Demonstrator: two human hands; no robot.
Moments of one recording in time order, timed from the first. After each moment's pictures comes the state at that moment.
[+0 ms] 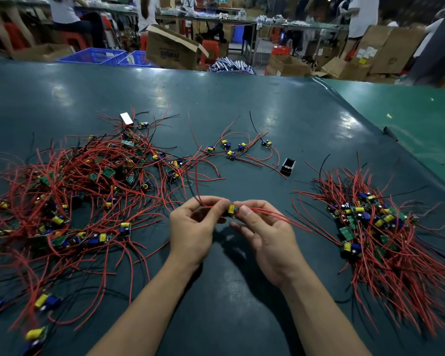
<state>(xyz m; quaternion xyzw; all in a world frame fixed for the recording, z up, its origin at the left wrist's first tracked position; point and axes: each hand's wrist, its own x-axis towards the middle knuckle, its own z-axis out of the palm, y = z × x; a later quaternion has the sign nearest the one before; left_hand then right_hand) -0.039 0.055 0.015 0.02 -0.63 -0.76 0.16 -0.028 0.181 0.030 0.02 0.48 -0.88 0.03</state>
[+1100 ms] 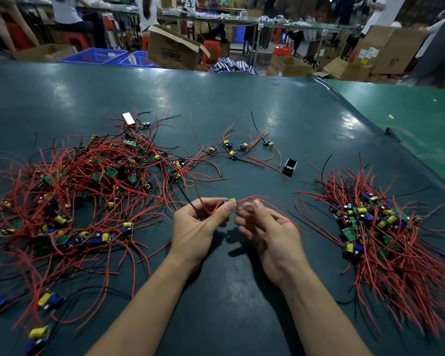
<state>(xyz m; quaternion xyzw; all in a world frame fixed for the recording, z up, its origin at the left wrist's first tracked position) -0.038 0.051 0.018 0.04 -0.61 -0.79 0.07 -0.030 0.182 0.032 0.12 0.48 -0.87 0.04</state>
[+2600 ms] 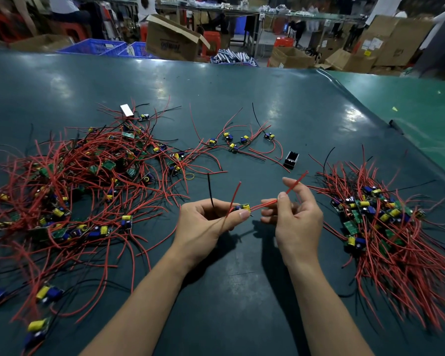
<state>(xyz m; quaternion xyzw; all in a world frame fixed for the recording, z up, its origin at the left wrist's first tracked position) -0.030 0.052 0.023 0.00 -0.64 -0.77 0.00 -0.045 0.203 0.016 0.09 0.68 -0.69 -0.22</state>
